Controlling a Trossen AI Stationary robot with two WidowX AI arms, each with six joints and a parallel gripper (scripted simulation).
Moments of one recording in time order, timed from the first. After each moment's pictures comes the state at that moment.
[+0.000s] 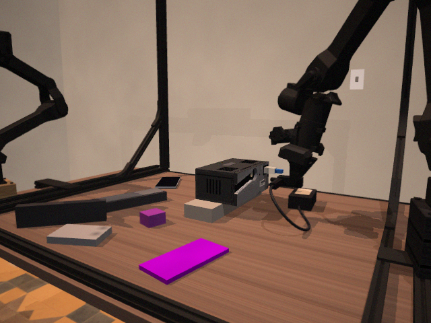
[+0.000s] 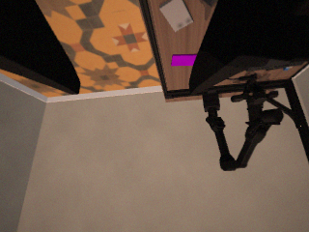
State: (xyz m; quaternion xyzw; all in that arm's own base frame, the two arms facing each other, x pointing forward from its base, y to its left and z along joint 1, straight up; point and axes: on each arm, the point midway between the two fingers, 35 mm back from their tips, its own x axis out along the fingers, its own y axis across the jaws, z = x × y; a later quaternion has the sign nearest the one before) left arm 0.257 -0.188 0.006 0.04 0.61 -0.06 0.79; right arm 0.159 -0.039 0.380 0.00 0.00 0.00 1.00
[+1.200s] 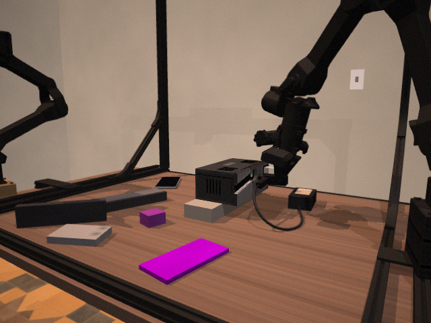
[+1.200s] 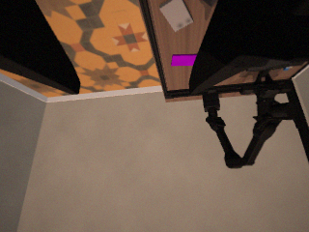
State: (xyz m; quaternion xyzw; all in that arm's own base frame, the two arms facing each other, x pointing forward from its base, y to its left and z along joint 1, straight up) left arm 0.299 -0.229 -0.002 0.02 0.61 -0.09 0.78; right arm 0.159 -0.038 0.380 0.00 0.00 0.00 1.00
